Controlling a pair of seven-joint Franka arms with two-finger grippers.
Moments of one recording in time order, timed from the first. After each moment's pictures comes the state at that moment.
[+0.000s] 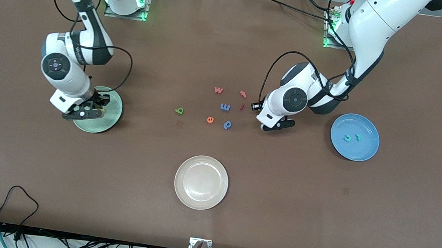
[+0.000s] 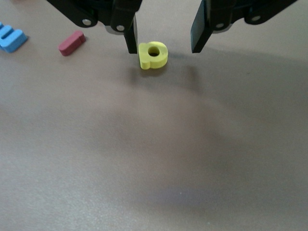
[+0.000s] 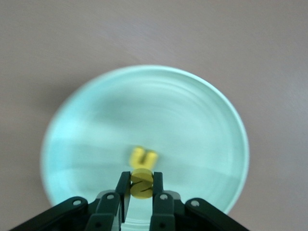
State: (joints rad) left arm -0.08 0.63 -0.53 -1.97 -0.01 2.32 -0.90; right arm -0.03 0.37 0.11 -2.16 -0.27 2.43 0.03
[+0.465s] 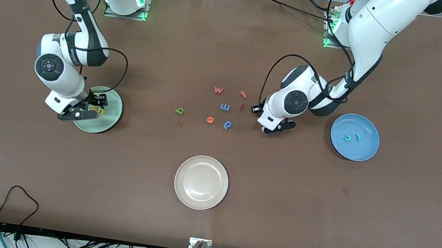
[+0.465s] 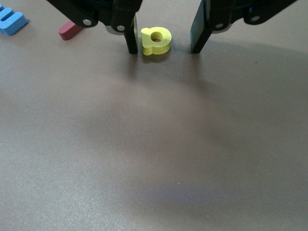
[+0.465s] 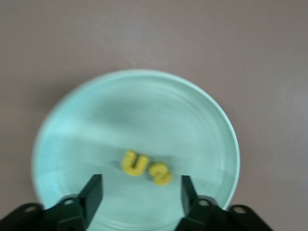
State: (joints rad) left arm -0.09 0.65 -0.52 -1.97 -0.01 2.36 -0.93; right arm -0.01 0.34 0.13 -2.14 -0.27 2.44 0.02
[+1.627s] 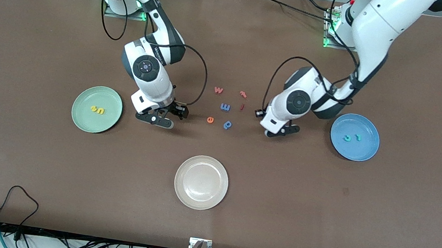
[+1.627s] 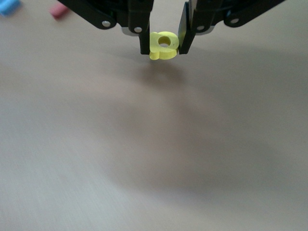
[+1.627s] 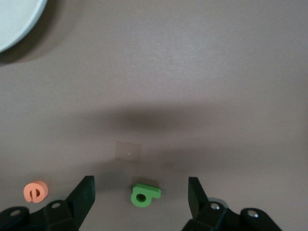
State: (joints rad) left arm -0.02 0.60 -0.51 -1.95 0.14 2.28 -0.93; right arm 0.42 0.54 0.14 -1.87 -0.07 2.42 0.75
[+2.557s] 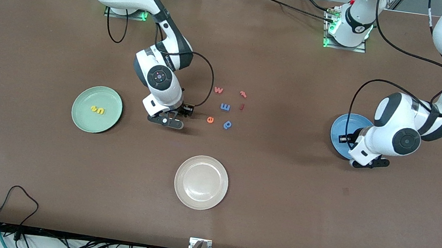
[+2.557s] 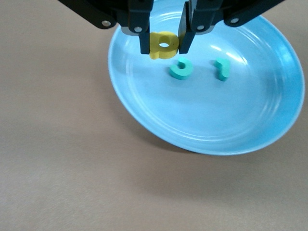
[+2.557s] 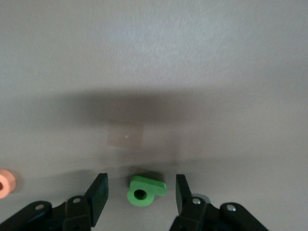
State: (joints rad) left arm 0.43 0.52 -0.50 -1.96 0.26 2.09 -0.40; right arm 0.46 0.61 0.14 -1.87 -0.07 2.41 0.74
